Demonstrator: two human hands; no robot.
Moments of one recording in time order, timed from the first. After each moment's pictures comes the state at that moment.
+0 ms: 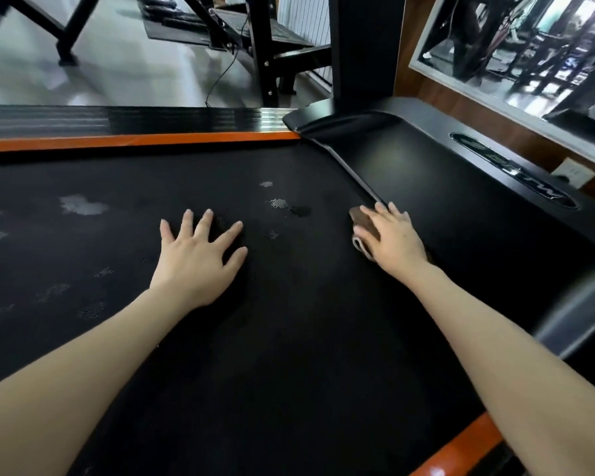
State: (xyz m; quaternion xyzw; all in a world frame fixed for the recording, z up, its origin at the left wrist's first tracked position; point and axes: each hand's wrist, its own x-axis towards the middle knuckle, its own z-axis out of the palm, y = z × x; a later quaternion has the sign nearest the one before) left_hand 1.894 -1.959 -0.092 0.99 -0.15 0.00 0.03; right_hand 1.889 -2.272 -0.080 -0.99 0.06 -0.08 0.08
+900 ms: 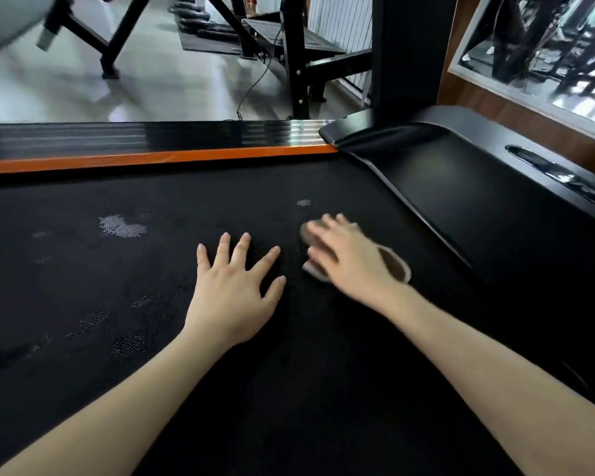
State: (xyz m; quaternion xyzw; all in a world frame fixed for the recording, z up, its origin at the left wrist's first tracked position) left_hand 1.895 -1.959 -0.096 0.99 -0.14 0.03 0.07; right_hand 1.929 -2.159 -0.088 -0.98 -0.08 -0.09 0.14
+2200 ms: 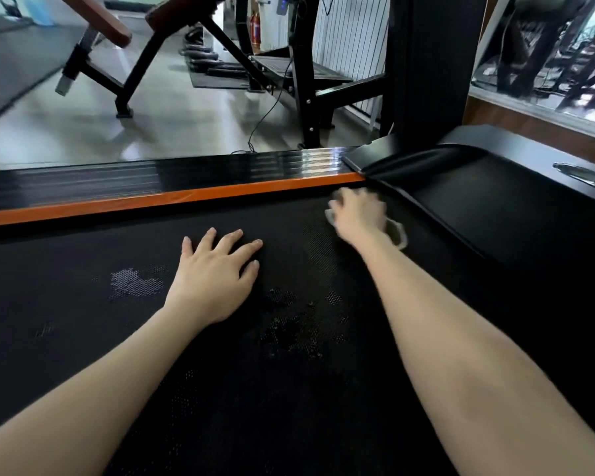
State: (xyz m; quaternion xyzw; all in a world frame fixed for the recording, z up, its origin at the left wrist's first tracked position) left_hand 2.009 -1.904 -0.098 0.99 -0.15 0.04 0.07; right_hand 2.097 -2.139 -0.085 -0.98 0.12 -0.13 0.08
